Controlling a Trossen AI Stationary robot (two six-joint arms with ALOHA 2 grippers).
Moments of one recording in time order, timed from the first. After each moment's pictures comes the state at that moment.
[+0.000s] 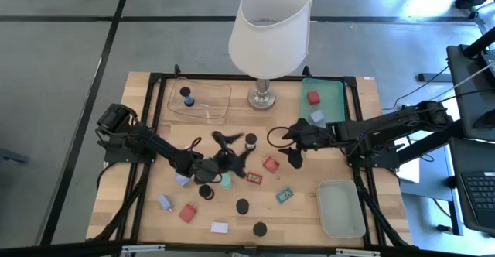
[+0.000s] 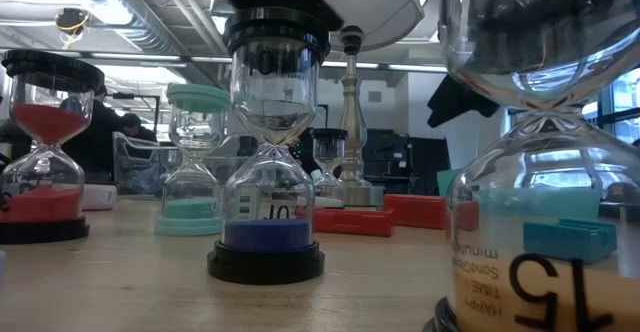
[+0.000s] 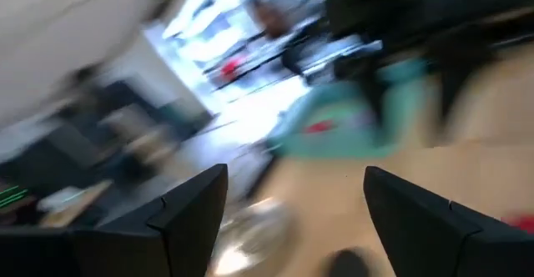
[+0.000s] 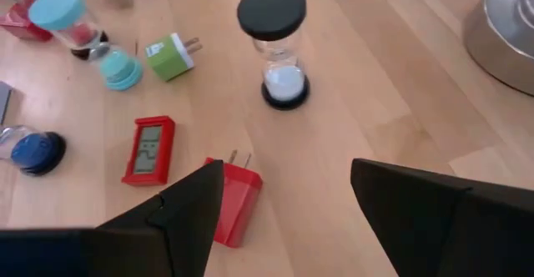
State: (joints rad) left arm -0.41 1.70 0.89 0.67 -1.09 0.45; right arm 0.14 1.22 0.63 -0.14 0.19 0.42
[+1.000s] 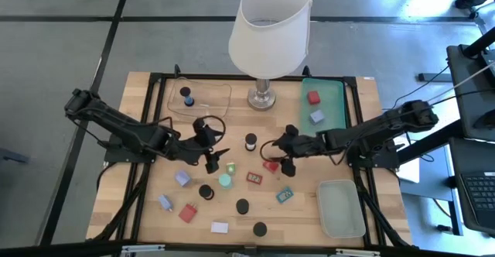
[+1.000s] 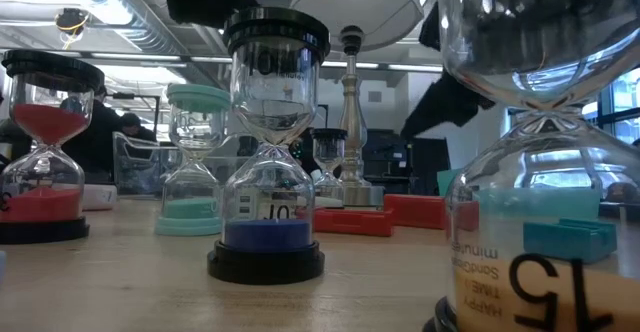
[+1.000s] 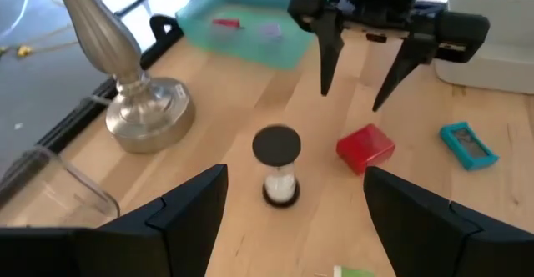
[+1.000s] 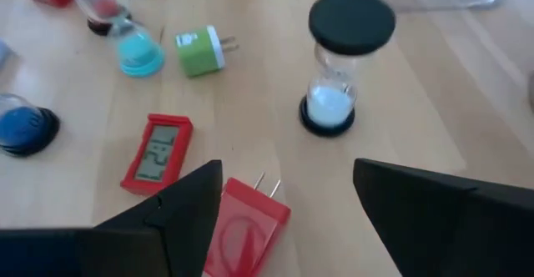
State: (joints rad) left arm -0.35 1.22 0.89 -0.32 -0.68 -0.41; right arm 0.21 1.42 0.63 0.10 0.23 0.27
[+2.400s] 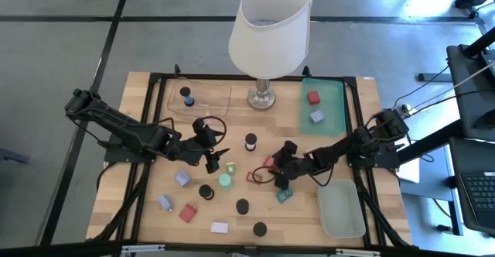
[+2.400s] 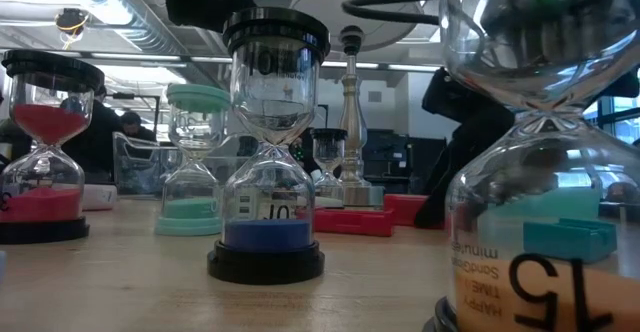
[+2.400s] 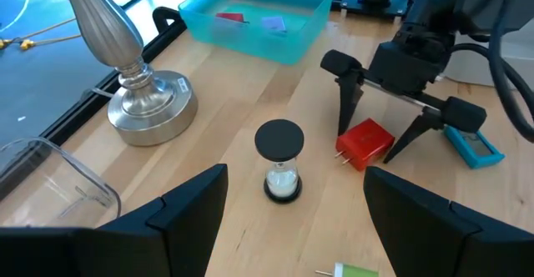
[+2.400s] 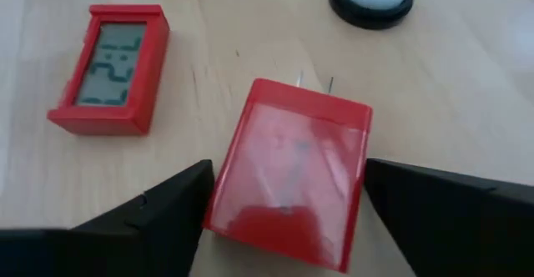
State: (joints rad) left arm -0.35 1.23 0.89 -0.33 -0.69 -0.43; right arm 0.36 1.76 0.63 0.25 0.41 0.48
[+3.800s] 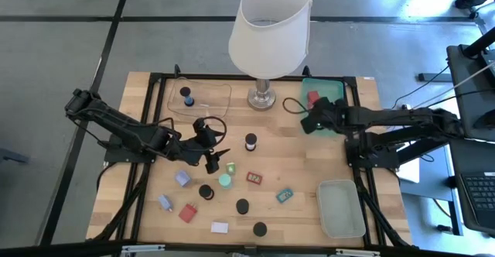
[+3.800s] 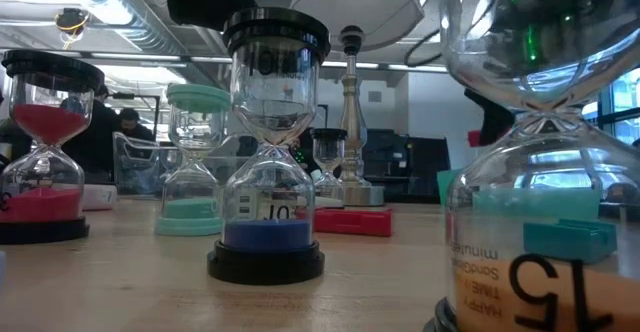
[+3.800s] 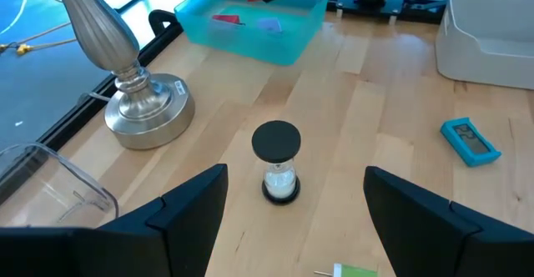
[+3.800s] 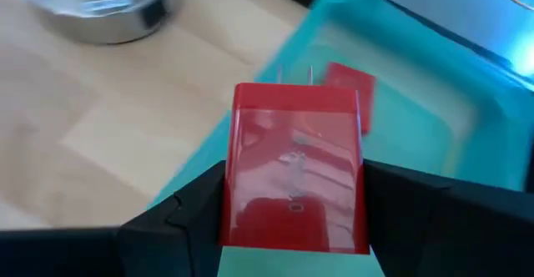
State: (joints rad) left arm -0.35 1.23 0.89 -0.32 -0.68 -0.41; right arm -0.16 1.06 0.63 -0.71 0.65 0.71
